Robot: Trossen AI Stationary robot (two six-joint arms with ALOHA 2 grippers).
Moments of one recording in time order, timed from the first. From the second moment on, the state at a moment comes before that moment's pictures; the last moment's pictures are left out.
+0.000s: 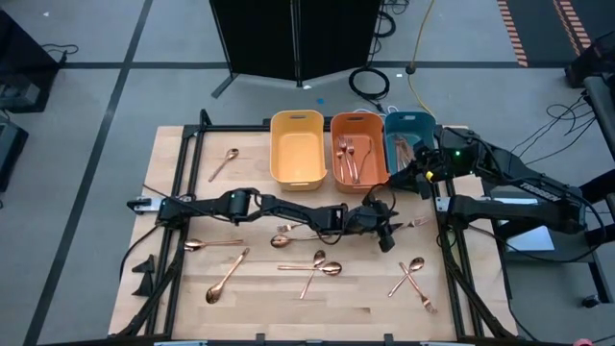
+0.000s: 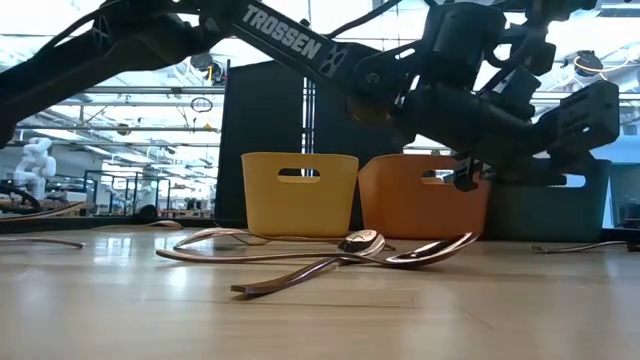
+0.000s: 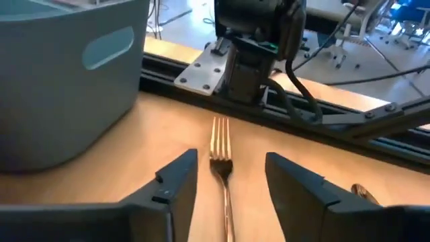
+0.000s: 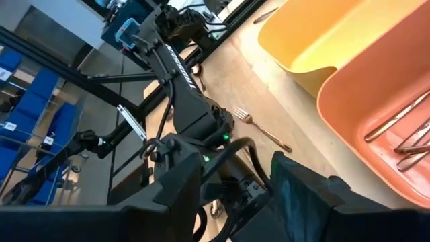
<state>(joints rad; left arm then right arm) -0.08 2.67 2.15 0.25 -0.24 -0.23 -0.38 0.69 0.87 -0.66 -0.41 0.59</state>
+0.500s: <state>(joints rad) -0.12 2.74 2.15 0.24 -0.32 -0.13 -0.38 0.69 0.87 -0.56 -0.35 0.56</state>
